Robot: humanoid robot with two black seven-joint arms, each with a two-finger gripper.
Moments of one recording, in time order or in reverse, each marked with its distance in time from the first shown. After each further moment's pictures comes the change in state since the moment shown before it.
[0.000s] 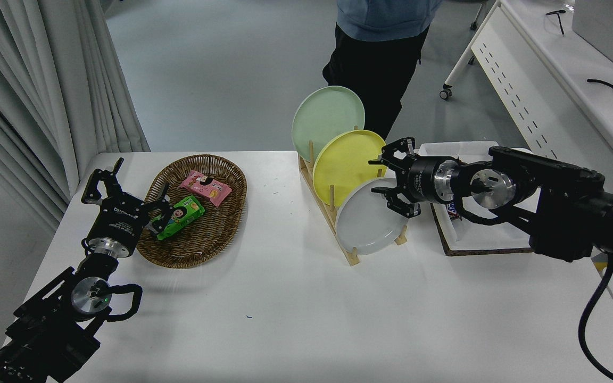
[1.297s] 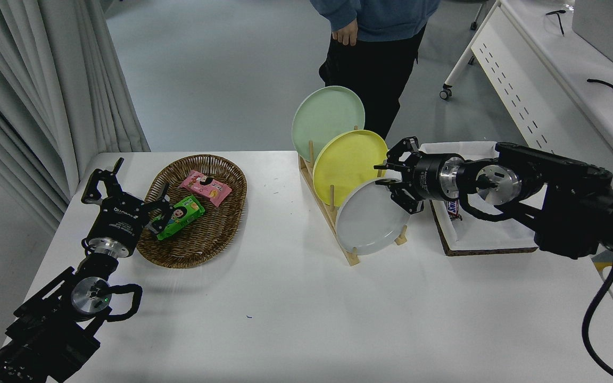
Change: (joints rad) left arm 0.000 0.000 0.000 -0.001 0.000 0.000 0.000; right arm 0.006 -0.011 0.007 -0.002 -0.001 -0.007 -0.025
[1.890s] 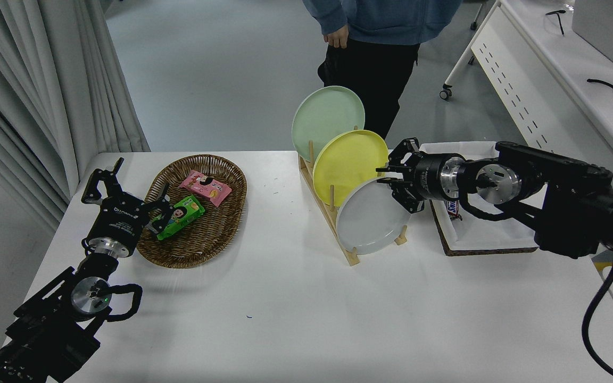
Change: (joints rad) left arm 0.000 0.000 0.000 0.001 0.000 0.000 0.000; right arm 0.001 0.000 0.000 -0.002 0.001 -0.024 -0.013
